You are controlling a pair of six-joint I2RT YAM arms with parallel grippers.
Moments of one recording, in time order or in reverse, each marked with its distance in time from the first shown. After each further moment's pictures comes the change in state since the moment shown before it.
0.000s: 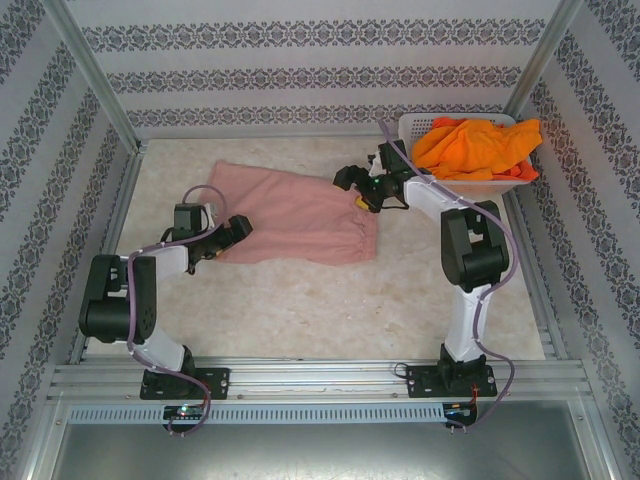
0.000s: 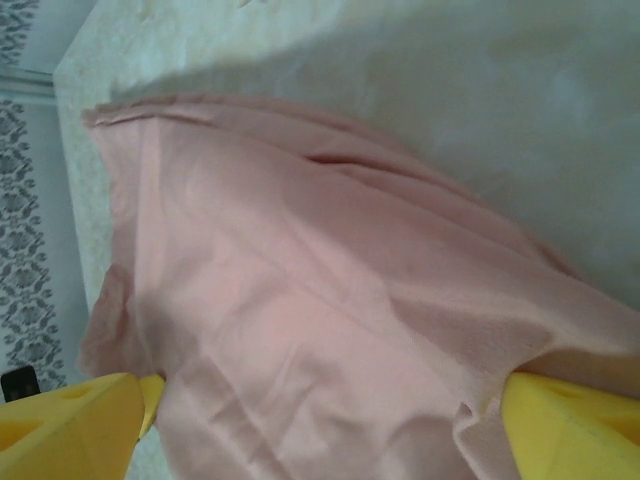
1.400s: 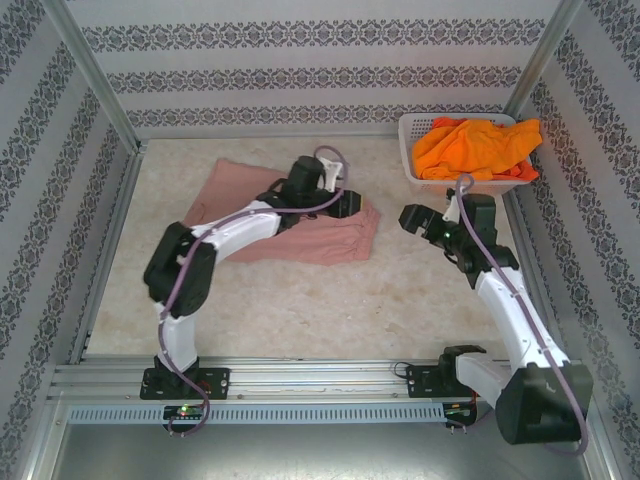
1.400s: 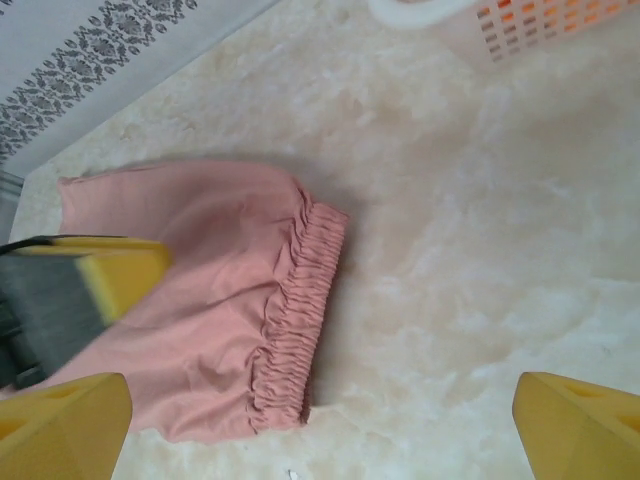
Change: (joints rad) left arm -0.629 0.473 0.861 -0.211 -0.020 0.079; right arm -0.253 -1.041 -0.769 -0.036 0.198 -0.250
